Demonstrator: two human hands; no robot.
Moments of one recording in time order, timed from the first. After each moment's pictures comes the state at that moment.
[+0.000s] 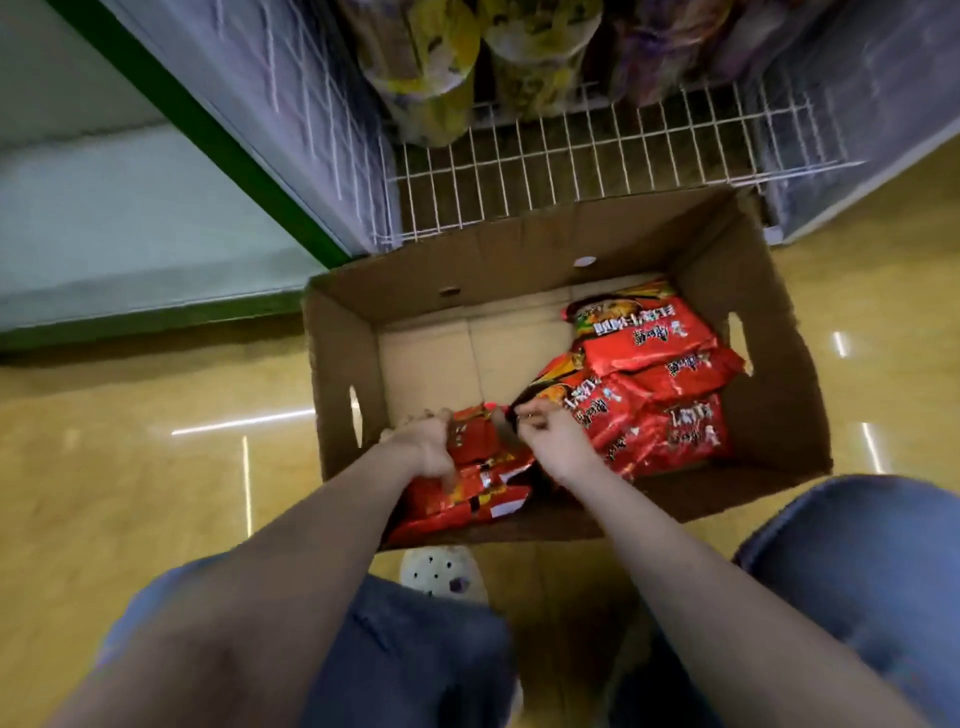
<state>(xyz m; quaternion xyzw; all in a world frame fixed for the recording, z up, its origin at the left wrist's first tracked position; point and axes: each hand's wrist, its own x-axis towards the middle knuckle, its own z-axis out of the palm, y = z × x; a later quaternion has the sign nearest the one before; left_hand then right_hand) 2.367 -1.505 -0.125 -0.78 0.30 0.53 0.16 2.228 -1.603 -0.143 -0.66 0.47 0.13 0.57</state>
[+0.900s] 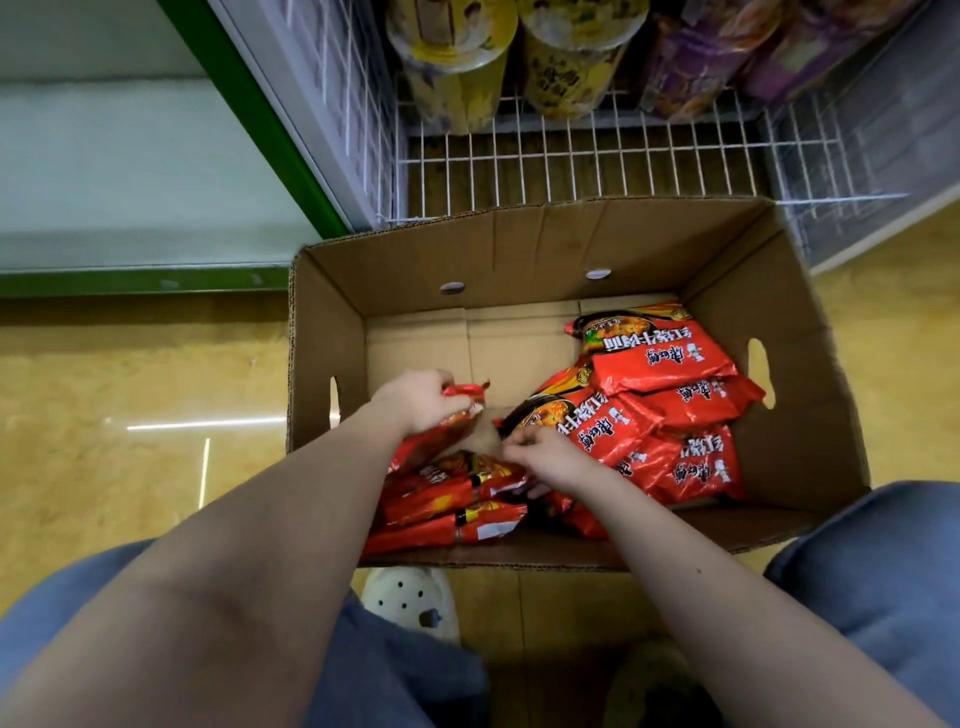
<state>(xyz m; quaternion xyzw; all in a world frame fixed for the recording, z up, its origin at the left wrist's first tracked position) 2.397 -1.526 -0.169 -0.84 0.34 0.43 0.01 2.234 -1.611 -0.186 -0.60 0.42 0.27 0.63</state>
